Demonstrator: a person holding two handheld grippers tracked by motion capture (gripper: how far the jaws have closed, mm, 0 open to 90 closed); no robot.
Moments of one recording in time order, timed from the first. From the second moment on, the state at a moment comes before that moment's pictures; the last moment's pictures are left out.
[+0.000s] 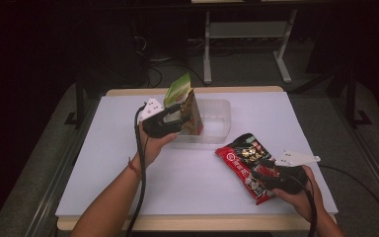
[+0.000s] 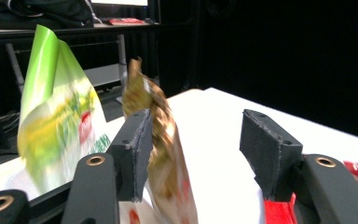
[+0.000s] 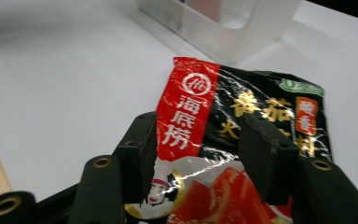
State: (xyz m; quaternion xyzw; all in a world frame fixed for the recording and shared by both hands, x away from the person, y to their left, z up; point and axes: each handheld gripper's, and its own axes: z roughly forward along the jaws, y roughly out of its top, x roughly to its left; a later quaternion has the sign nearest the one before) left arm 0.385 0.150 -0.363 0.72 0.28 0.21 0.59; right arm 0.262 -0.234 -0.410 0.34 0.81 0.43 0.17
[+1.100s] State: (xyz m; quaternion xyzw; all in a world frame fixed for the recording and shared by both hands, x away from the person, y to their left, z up) left arm 0.291 0.170 -0.436 0.84 0.23 0.11 0.49; right arm 0.286 -0.295 -0.431 0.45 0.80 0.34 0.20
